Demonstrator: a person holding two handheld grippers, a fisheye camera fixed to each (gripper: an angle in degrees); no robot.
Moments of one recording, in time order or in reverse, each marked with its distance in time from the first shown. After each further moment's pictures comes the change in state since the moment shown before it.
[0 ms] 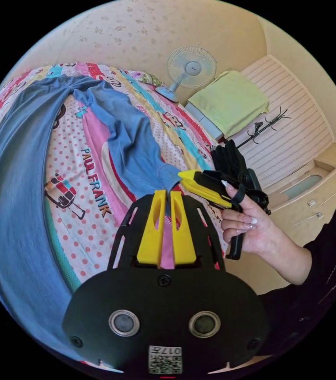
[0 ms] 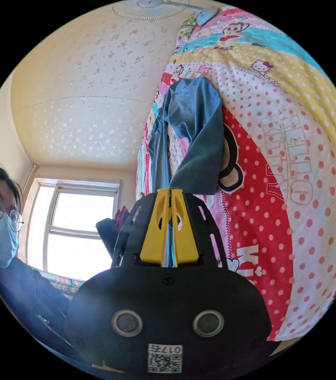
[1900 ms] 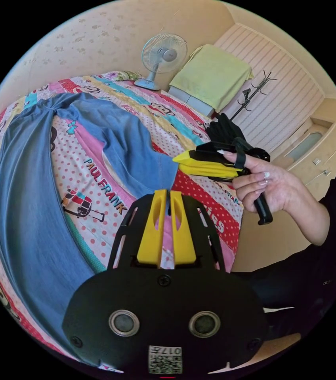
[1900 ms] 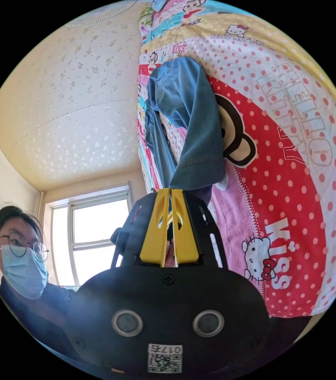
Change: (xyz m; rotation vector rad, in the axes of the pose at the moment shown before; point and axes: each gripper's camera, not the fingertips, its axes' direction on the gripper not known) left arm -0.074 0.046 0.054 -0.079 -0.078 0.227; right arm 0.012 -0.056 -0.022 -0.083 -0.089 0.229
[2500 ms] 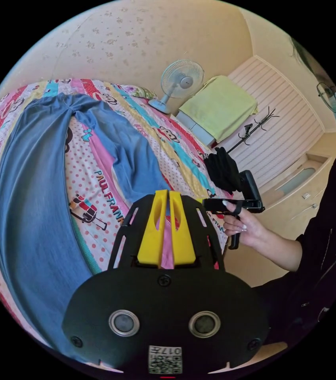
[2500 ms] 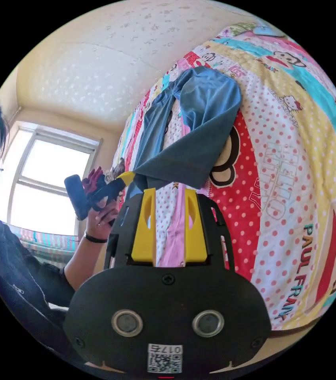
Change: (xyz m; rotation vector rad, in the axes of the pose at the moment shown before) left arm -0.053 0.041 -0.017 0.163 0.086 -0.136; right arm -0.066 0.054 -0.006 -0.101 0.399 -0.498
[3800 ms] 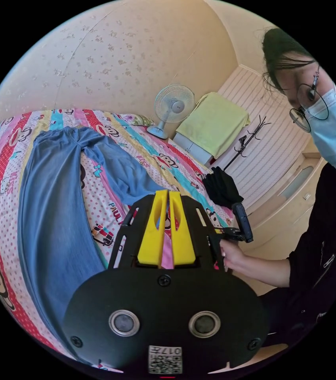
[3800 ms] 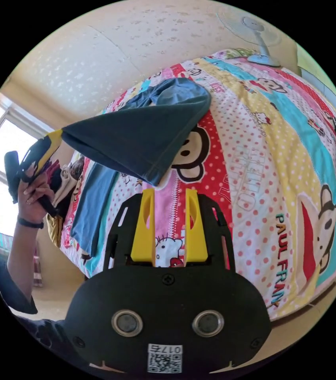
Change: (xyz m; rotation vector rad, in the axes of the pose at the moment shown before) left arm -0.066 0.038 -0.113 0.163 -0.049 0.068; right arm -0.084 0.038 -0.005 0.080 0.372 -0.066
